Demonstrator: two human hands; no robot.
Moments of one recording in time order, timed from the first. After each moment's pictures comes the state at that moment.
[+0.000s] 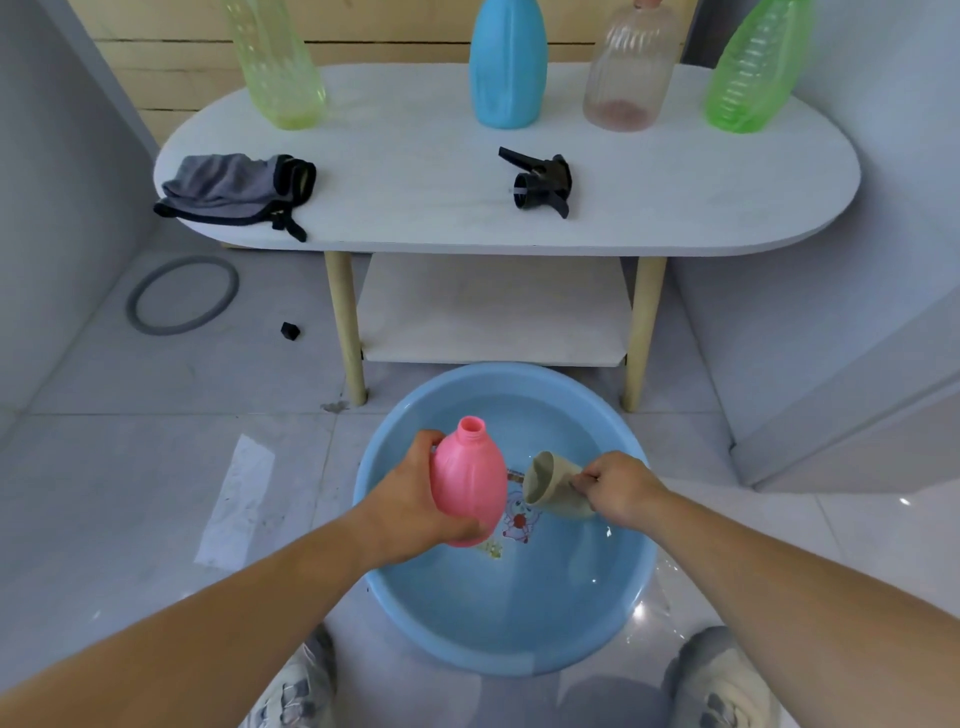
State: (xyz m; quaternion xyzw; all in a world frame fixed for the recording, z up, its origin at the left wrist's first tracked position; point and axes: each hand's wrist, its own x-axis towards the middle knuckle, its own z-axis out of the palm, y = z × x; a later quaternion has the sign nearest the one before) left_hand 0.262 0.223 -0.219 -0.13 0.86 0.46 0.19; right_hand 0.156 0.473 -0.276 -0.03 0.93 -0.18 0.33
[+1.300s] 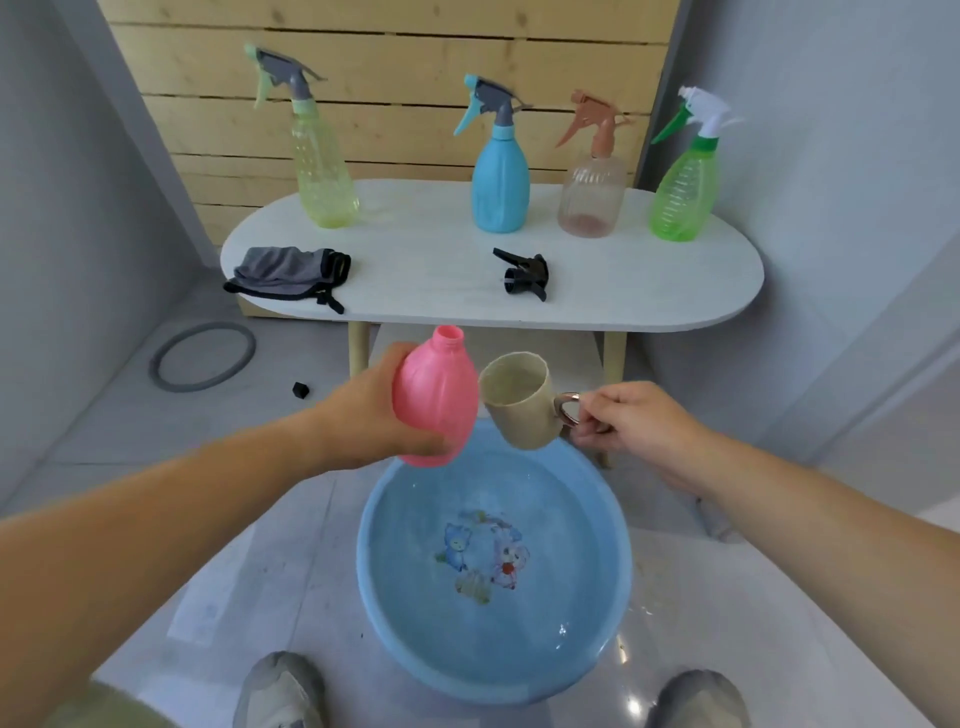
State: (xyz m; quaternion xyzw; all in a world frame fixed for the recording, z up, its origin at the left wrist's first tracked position) left_hand 0.237 0.187 -0.069 -0.05 0.89 0.45 0.10; right_hand 0.159 0.471 -0.094 -0.03 0.78 -0.58 0.21
